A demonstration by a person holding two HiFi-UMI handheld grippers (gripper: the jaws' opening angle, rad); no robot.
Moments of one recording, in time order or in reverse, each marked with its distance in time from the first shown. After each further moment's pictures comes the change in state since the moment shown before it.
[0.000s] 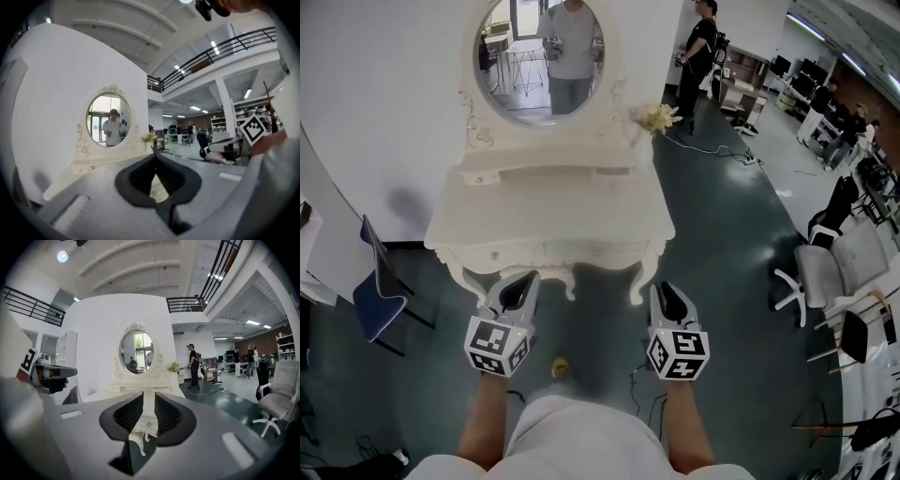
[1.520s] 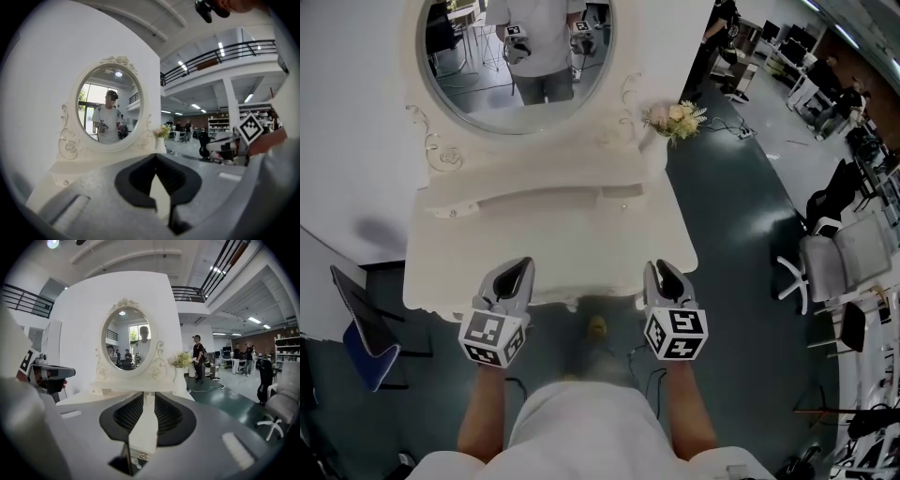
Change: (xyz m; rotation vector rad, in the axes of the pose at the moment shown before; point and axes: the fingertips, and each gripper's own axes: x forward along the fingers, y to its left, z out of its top) left arm 0.232 0.216 -0.032 -0.055 0.057 -0.080; right arm 0.307 -0.016 0.026 0.005 0.082 -0.068
